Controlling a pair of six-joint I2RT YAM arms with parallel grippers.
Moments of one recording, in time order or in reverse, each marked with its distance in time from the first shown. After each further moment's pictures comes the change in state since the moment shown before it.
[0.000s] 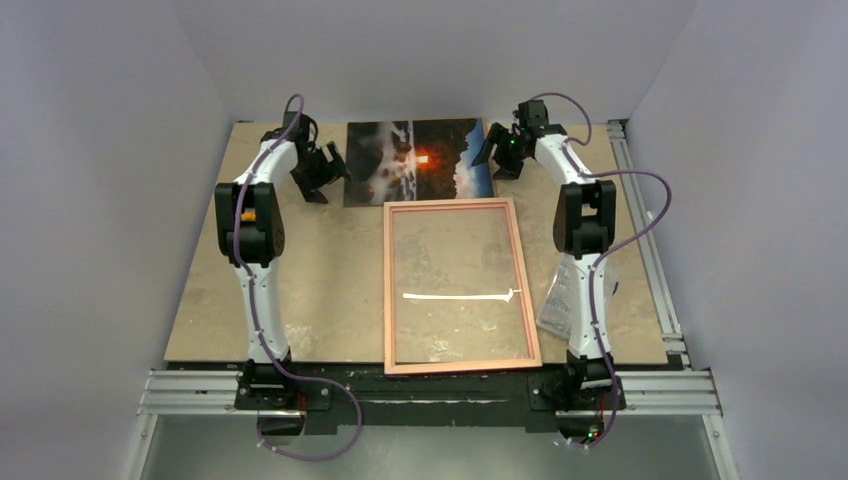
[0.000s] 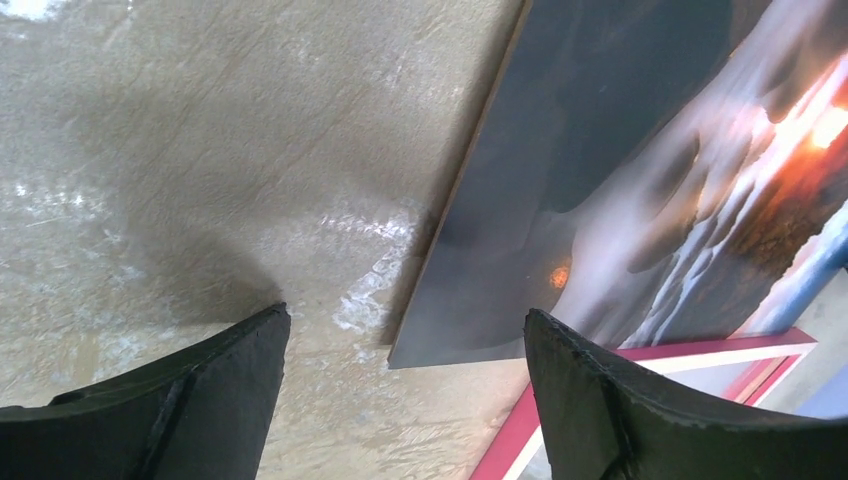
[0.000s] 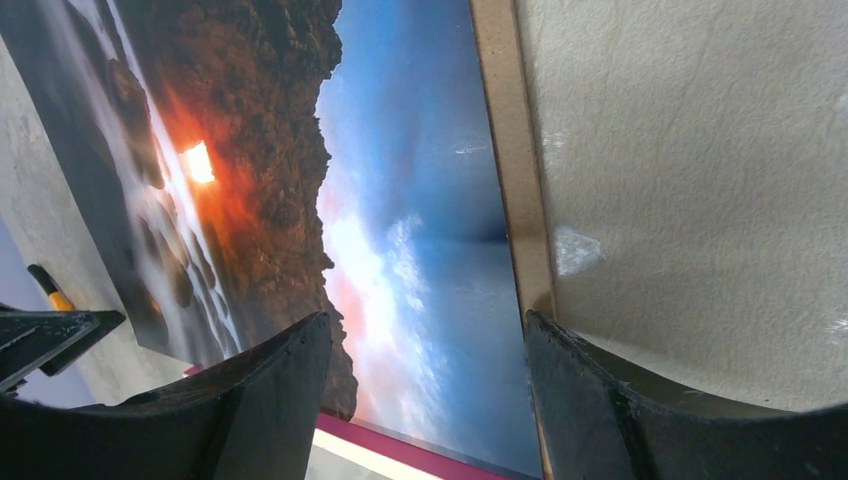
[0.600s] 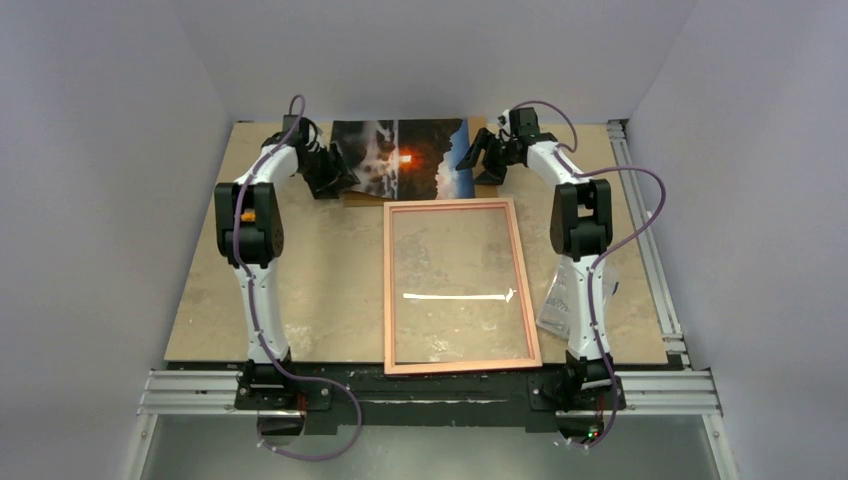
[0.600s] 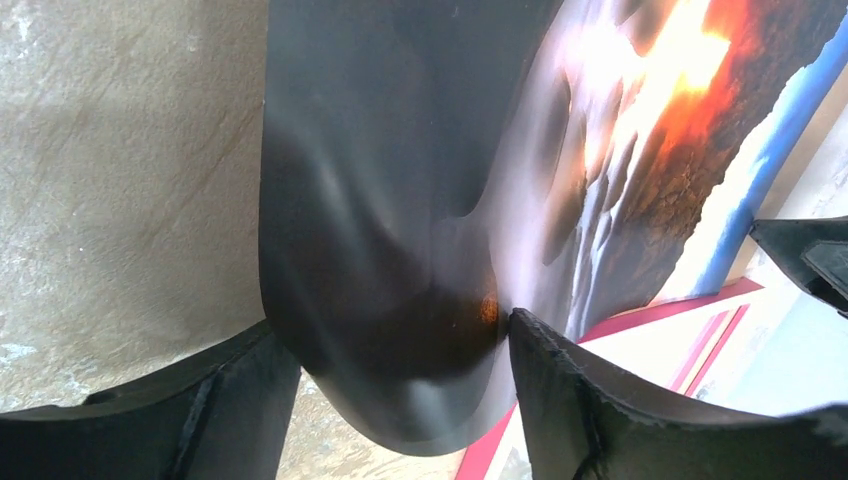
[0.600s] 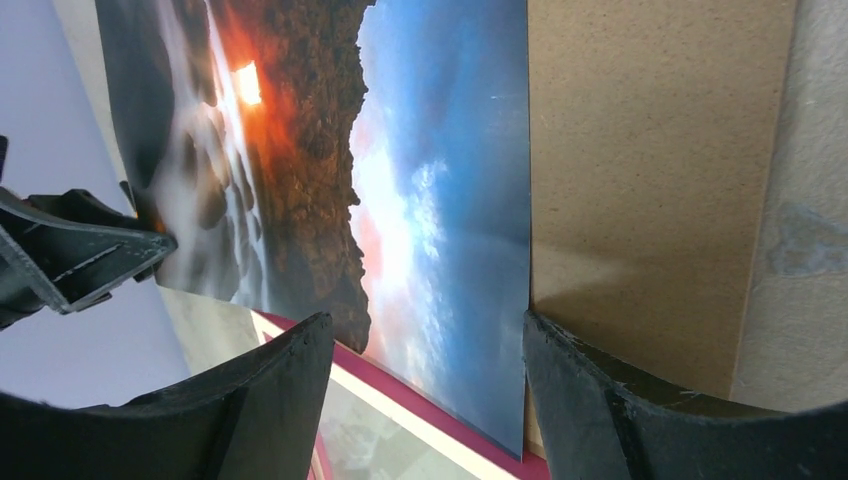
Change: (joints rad) left arm 0.003 -0.002 -0.052 0.133 0.152 0.022; right arm 0.039 -0.034 -0.125 0.134 -0.184 0.051
